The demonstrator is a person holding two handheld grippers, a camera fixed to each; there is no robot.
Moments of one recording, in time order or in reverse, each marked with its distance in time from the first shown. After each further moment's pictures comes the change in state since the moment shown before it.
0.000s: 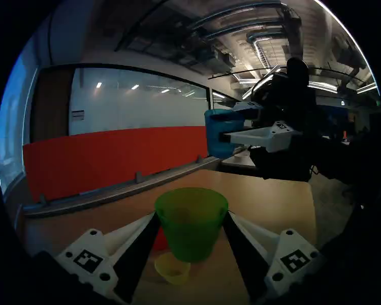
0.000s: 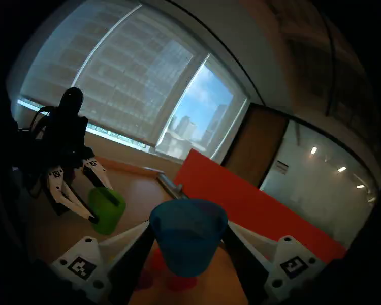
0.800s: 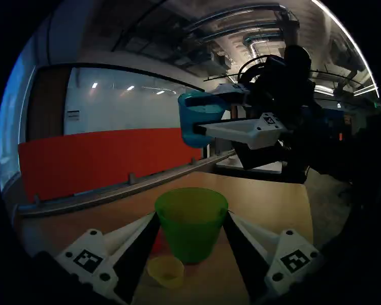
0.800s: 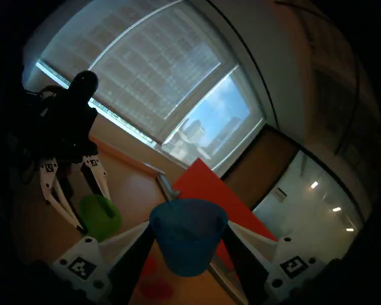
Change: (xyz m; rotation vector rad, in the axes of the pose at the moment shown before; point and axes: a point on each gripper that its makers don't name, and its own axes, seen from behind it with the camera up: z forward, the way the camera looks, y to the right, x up) left arm 0.000 0.010 0.011 -0.041 0.015 -0.008; right arm 0.031 -0.011 0.032 0.027 0.018 -0.249
